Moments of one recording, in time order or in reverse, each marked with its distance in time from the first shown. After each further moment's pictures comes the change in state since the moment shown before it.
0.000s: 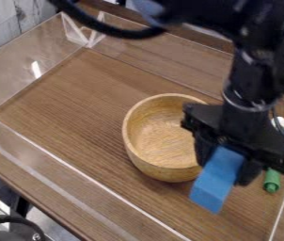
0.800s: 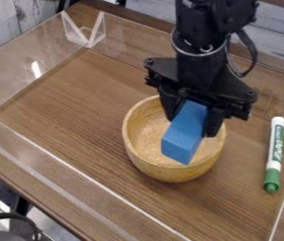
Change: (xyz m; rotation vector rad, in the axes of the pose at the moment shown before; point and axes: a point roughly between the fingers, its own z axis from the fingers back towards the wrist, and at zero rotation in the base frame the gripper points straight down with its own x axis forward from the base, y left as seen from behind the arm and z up) arm 0.017 0.039 0.022 -0.011 -0.097 0.037
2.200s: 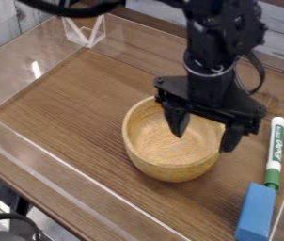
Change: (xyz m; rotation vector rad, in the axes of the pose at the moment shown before) arm -0.004 -0.013 -0.018 -0.022 0.015 0.046
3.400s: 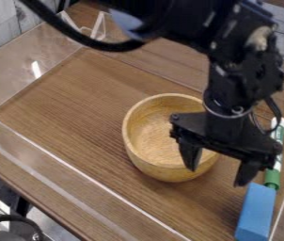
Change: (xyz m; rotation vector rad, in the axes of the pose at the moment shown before) arm -0.020 -0.026 -0.026 -0.010 0.057 0.012
